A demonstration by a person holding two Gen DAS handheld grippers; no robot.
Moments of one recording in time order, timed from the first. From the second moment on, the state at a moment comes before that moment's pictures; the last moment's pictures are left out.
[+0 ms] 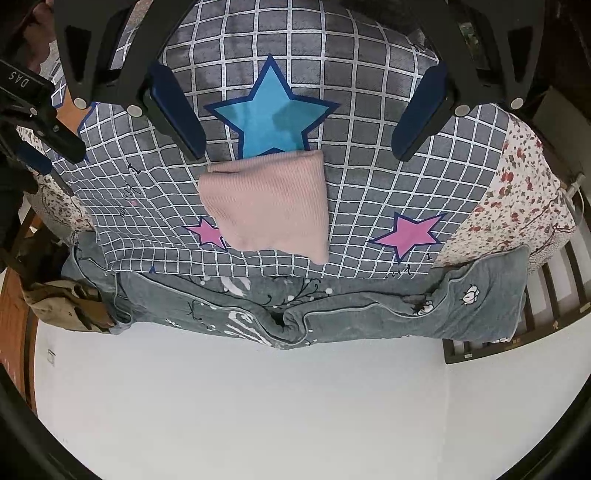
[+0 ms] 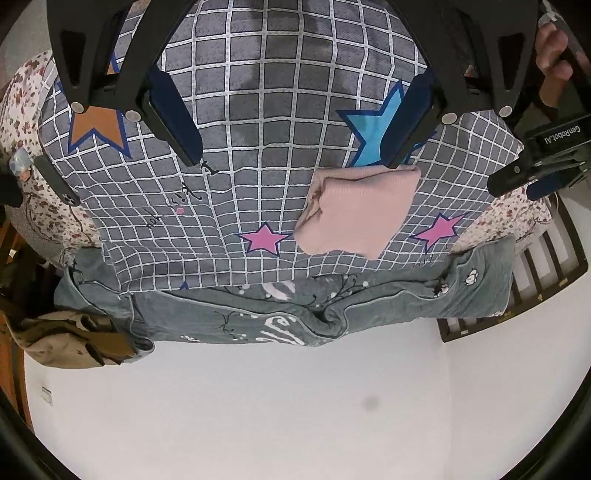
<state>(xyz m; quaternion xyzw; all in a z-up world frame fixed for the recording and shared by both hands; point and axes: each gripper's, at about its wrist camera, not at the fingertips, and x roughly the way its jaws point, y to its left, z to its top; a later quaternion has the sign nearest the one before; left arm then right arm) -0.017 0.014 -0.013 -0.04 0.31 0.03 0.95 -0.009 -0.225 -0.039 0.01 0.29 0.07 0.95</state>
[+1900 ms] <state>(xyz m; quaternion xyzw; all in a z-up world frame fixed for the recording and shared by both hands) -0.020 0.013 -0.009 -0.04 0.30 0.03 0.95 -0.012 -0.227 -0.035 0.01 0.29 0.07 0.95</state>
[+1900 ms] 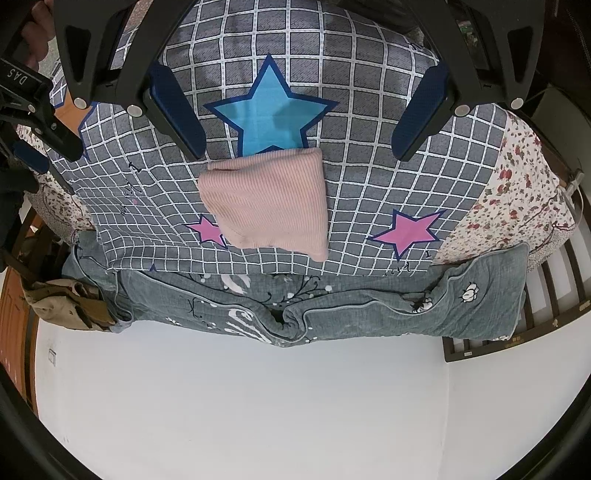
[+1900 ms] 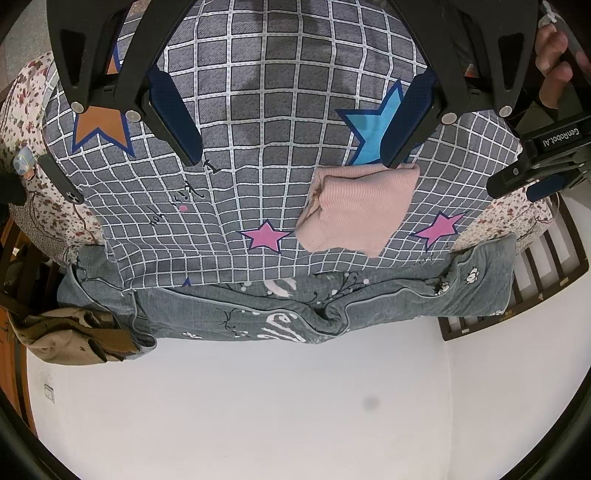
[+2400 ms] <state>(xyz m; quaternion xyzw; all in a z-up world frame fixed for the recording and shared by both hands) -0.020 0.013 -0.007 -0.04 0.30 0.03 0.95 -0.013 -0.226 -0.034 0.01 0.29 0.07 0.95</state>
